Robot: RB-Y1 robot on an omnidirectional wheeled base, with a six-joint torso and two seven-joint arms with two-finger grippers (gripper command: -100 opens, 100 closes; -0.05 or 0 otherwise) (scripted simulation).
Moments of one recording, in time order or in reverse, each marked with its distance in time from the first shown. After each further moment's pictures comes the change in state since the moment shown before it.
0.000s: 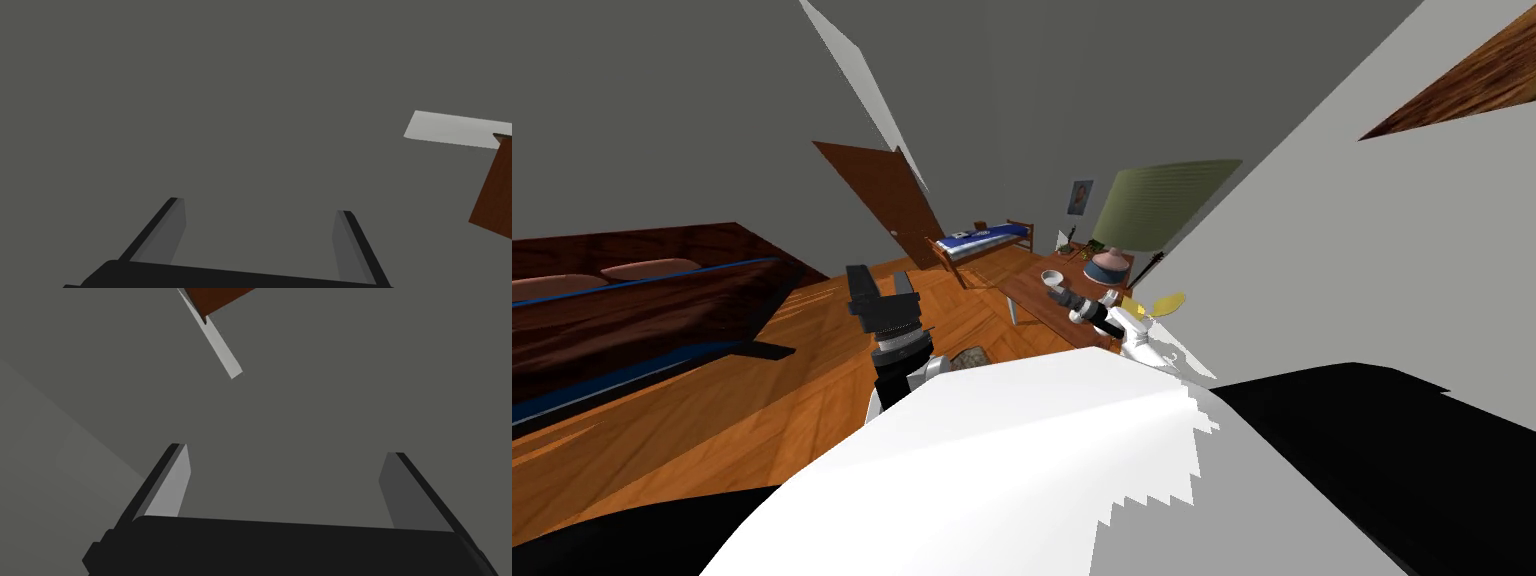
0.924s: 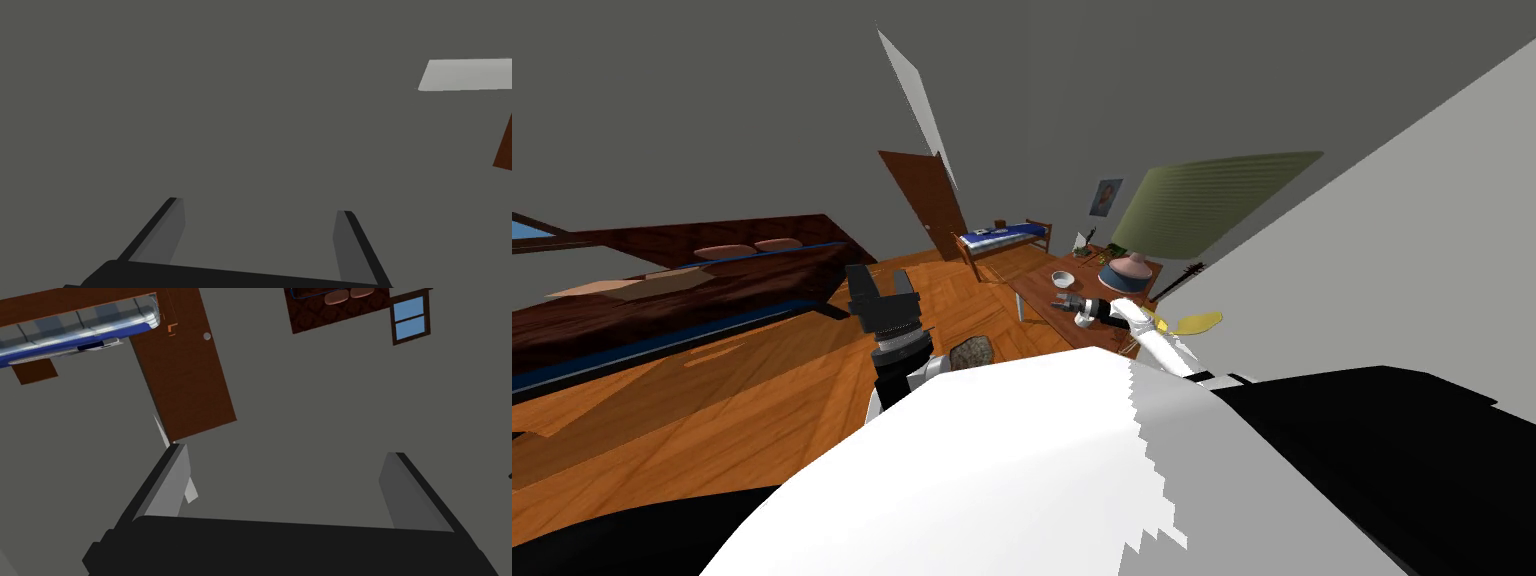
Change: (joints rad) left arm 0.000 0.000 0.000 0.000 0.000 0.000 0.000; right arm -0.105 -0.158 0.016 0.206 0.303 -0.106 -0.090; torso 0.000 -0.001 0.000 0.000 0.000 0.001
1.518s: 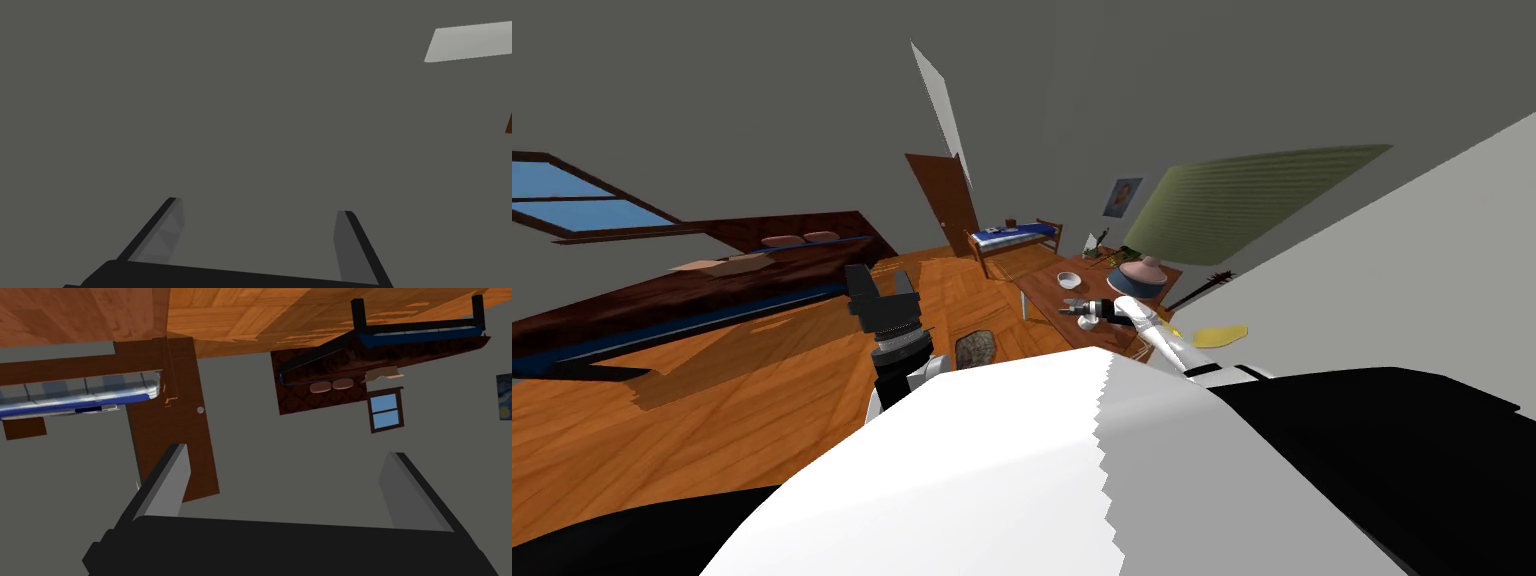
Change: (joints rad) left arm 0.000 0.000 0.000 0.000 0.000 0.000 0.000; right arm -0.041 -0.076 0.013 0.116 0.189 -0.053 -0.047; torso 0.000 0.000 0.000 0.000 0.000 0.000
